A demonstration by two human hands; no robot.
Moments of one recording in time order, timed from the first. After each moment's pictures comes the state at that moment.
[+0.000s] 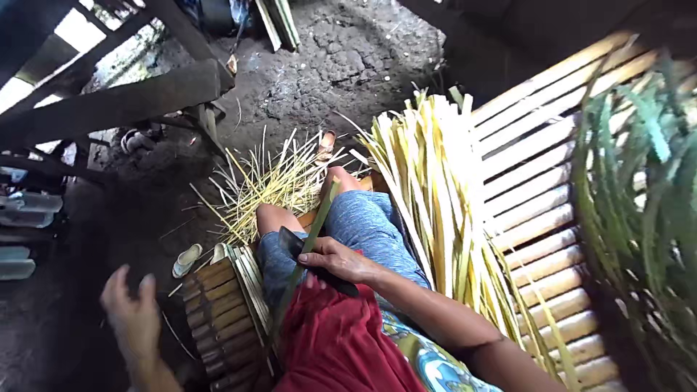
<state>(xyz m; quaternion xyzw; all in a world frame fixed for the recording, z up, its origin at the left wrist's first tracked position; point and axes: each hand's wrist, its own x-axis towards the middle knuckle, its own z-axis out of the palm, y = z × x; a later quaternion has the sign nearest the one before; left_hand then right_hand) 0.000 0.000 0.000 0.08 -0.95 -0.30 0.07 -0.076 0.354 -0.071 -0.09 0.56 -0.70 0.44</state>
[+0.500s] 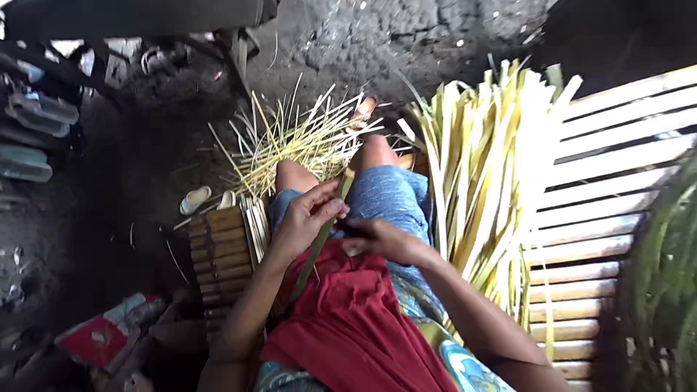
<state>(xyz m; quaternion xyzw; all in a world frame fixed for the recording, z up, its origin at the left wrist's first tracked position) -0.056 0.195 -0.038 0.03 -0.72 -0.68 -0.13 -0.076 0.401 -0.094 -0.23 0.74 -0.50 0.40</state>
